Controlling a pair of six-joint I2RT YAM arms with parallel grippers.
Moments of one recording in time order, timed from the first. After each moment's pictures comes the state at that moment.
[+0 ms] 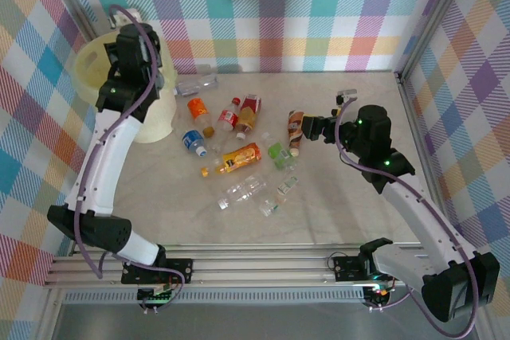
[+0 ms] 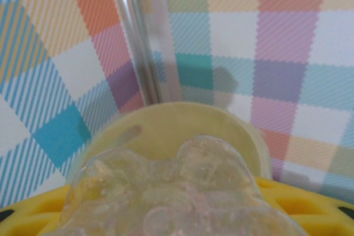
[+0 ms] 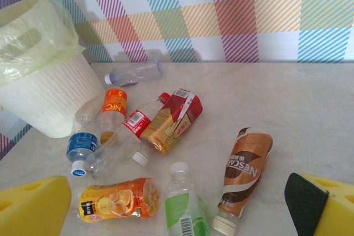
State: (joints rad) left arm -0.23 1.53 1.88 -0.56 -0.77 -0.02; right arm 0.35 1.03 0.92 -0.20 -0.19 0.26
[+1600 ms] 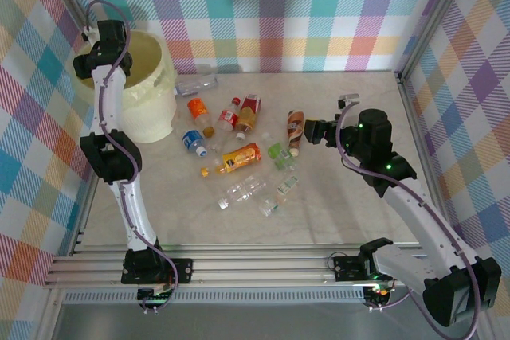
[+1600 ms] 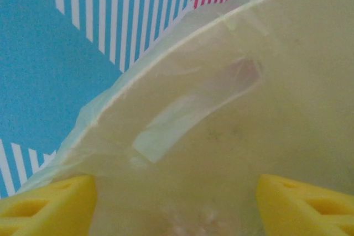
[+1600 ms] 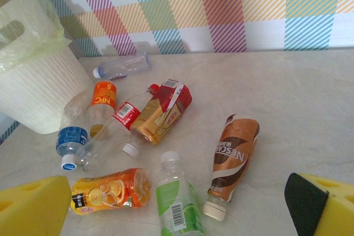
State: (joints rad) left arm 0.18 2.25 2.46 -0.92 -0.75 -0.08; right arm 0.35 1.00 0.90 -0.24 -0.16 0.26
